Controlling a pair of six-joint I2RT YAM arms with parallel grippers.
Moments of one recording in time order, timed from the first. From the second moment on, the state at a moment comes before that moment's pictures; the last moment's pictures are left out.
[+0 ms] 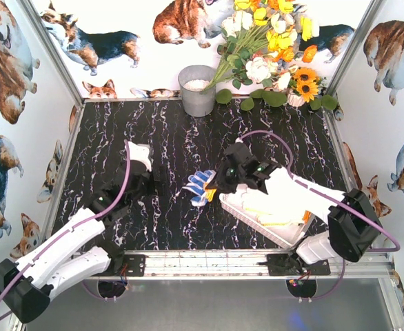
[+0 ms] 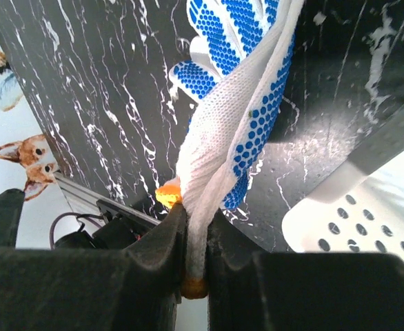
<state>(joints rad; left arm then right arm) -0.64 0.85 0.68 -0.42 -0.29 -0.42 0.71 1.40 0.94 -0.39 -0.18 1.08</state>
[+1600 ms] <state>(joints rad) -0.54 0.85 0.75 -0.47 -0.27 -0.25 0.29 1.20 1.16 -1.04 -0.47 0.58</state>
